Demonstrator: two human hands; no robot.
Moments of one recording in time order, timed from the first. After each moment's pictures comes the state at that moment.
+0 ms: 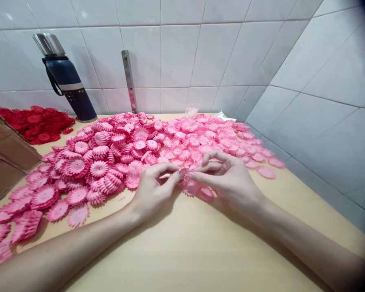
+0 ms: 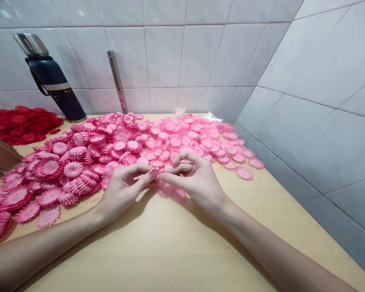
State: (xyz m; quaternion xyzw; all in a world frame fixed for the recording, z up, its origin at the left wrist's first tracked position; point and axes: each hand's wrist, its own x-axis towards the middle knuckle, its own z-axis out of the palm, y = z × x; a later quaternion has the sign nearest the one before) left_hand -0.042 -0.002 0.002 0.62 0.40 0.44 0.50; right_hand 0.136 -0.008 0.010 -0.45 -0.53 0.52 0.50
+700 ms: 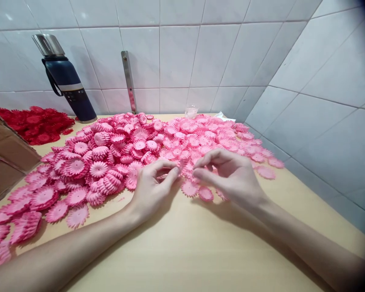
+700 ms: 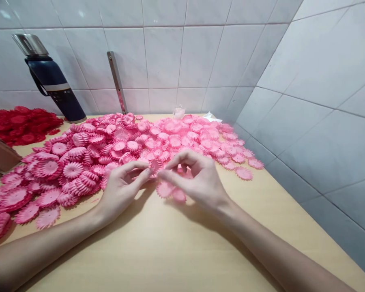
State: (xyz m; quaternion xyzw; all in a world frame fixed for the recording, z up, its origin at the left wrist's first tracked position) left_hand -0.041 -0.001 0.001 0.60 0.42 0.48 0.47; right_hand 0.135 -0.007 0.012 -0.46 -0.60 0.39 0.52
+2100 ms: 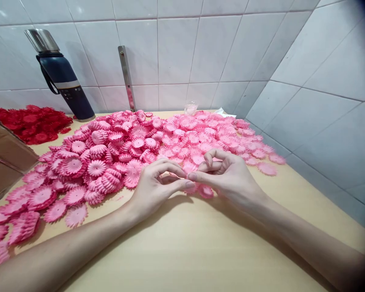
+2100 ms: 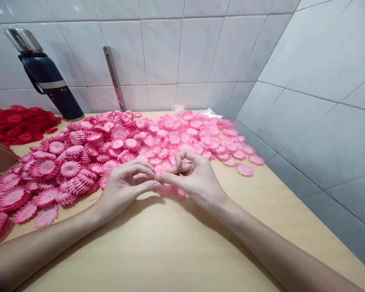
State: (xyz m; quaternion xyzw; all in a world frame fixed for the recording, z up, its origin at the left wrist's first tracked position) left_hand -0.044 0.000 -0.005 0.65 0.33 0.46 0.50; right_hand 0.134 -0.011 0.013 -0.46 -0.54 0.53 0.47
